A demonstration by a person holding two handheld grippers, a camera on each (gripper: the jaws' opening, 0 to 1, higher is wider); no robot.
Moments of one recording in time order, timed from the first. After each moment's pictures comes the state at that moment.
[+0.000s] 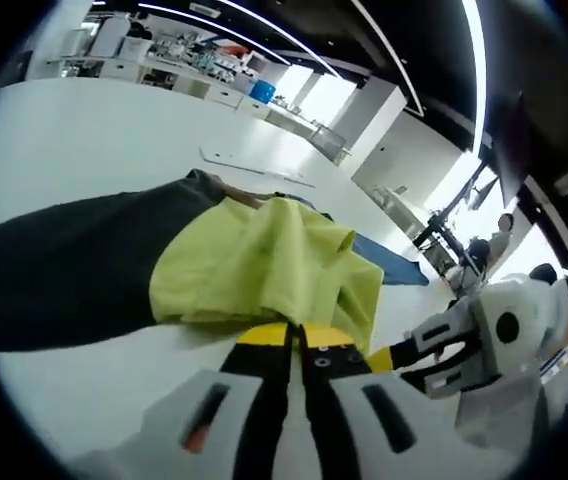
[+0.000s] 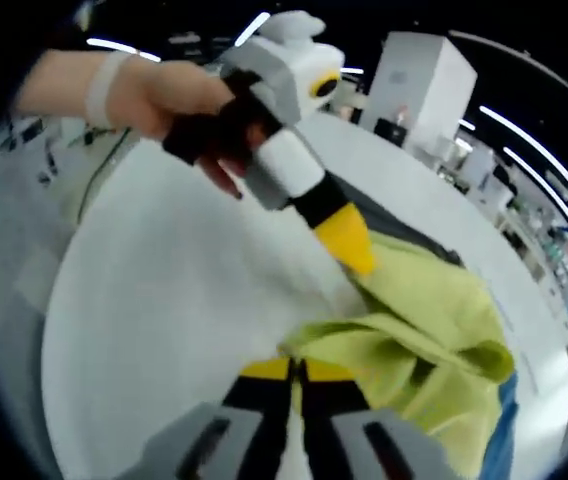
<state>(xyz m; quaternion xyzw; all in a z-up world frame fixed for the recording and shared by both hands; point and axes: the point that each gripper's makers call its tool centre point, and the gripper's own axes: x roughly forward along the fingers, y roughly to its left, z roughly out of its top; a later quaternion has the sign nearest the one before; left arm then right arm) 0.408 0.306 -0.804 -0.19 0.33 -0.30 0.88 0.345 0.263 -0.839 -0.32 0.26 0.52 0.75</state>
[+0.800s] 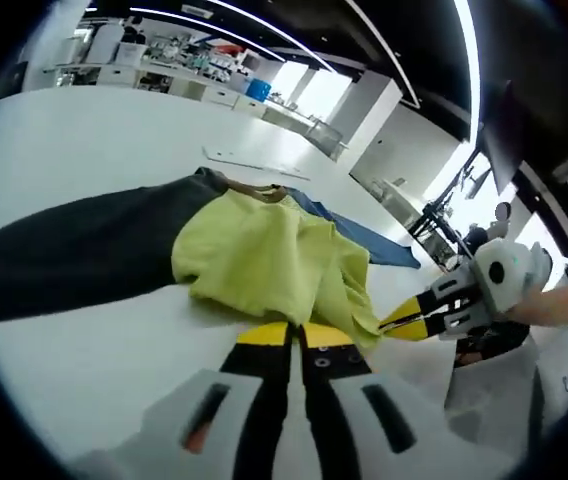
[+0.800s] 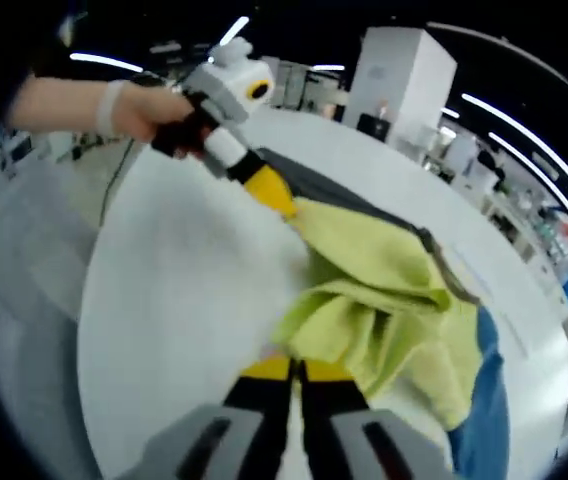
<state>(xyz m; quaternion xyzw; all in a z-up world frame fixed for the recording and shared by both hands) 0.353 0.334 -0.794 -0.17 0.33 -0.30 0.88 0.317 0.200 -0.818 -0.30 0.28 0.50 0.77</state>
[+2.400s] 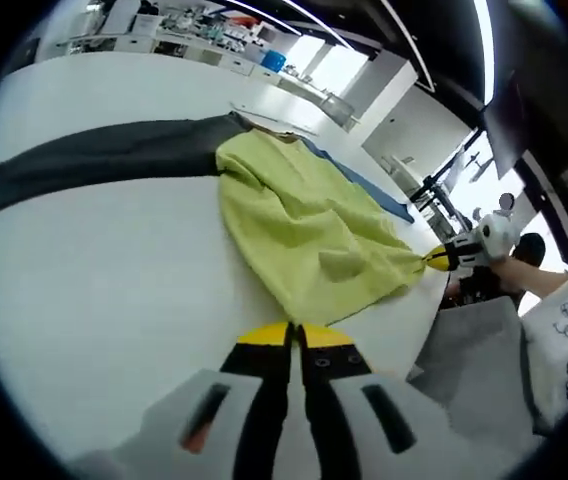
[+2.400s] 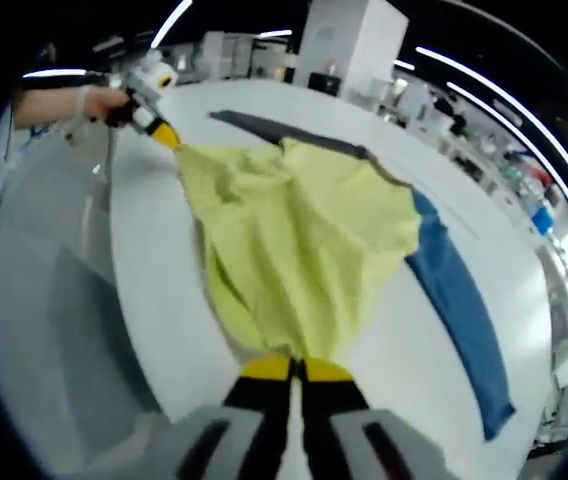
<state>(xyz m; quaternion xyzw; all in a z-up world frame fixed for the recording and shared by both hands) 0.244 0.379 -0.814 -0.17 0.40 -0.29 0.85 0.255 0.044 -0.817 -0.28 0.37 0.39 0.80</state>
